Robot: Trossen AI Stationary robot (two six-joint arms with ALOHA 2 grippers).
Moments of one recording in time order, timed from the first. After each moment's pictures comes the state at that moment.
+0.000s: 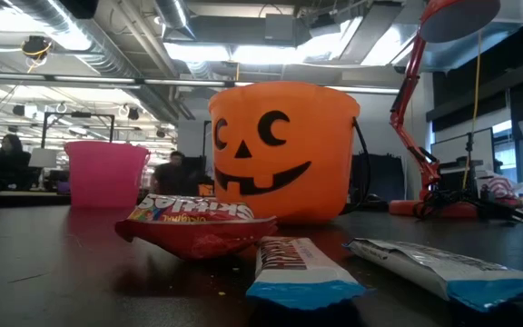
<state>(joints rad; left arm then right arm) -0.78 1.40 0.54 0.86 -0.69 -0.18 0.52 2.04 1.66 -0.07 0.54 0.15</state>
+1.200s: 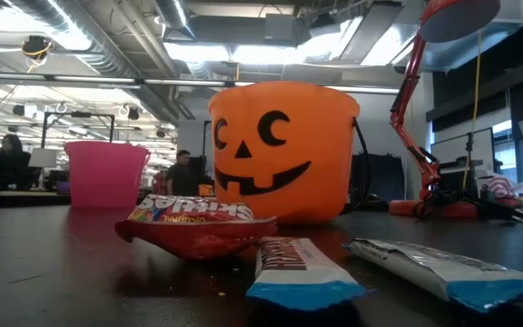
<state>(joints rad) -0.81 1.21 0.54 0.77 -1.02 0.06 0.62 1.91 1.66 -0.23 0.80 0.13</state>
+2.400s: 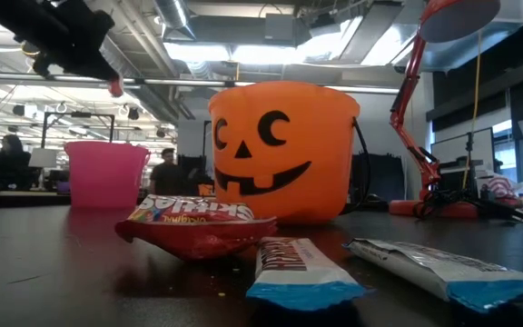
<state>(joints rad) 0.21 0.41 0.54 -0.51 -0.81 -0.36 0.70 1.86 1.66 -0.40 0.99 0.15</state>
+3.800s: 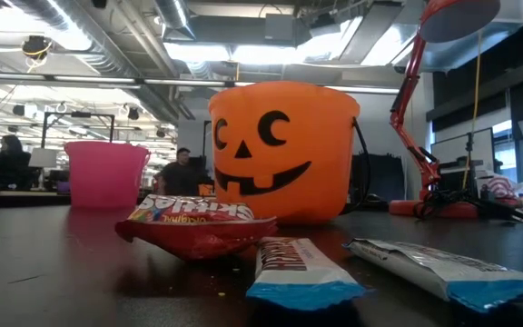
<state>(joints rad) 0.45 0.60 0.96 -0.47 0.26 -0.20 0.69 1.86 1.66 -0.42 0.95 0.15</state>
